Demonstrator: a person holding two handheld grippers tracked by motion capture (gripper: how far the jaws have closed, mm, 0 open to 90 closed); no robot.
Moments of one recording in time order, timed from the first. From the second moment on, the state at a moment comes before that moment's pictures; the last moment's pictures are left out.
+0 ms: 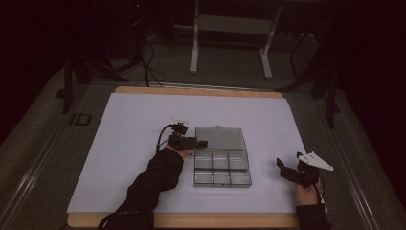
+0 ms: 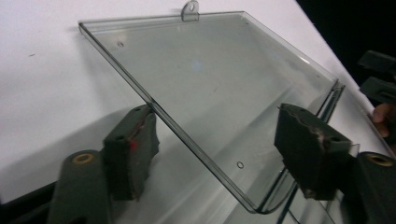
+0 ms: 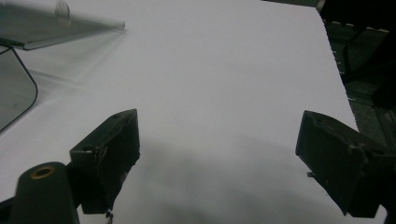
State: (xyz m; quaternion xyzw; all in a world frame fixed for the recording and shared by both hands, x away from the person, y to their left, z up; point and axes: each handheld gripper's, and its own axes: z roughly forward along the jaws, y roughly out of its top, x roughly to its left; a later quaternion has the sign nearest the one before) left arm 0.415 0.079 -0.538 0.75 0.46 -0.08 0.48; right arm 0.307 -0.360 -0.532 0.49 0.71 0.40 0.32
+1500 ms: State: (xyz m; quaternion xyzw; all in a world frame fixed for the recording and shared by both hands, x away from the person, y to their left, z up) left arm 0.389 0.096 -0.517 0.76 0.34 0.03 0.55; right arm 0.364 -0.252 -0.480 0.40 0.78 0.44 0.22
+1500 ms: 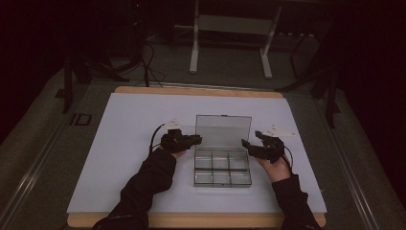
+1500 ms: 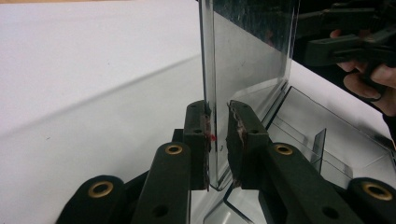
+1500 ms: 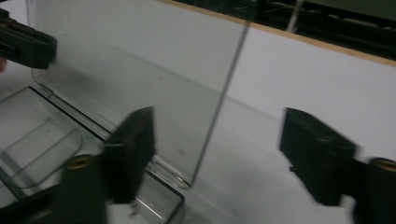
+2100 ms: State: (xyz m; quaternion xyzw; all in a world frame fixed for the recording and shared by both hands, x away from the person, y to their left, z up) left arm 0.381 0.094 -0.507 0.77 0.34 0.04 0.54; right arm 0.366 -0.248 -0.479 0.37 0.80 0.43 0.20
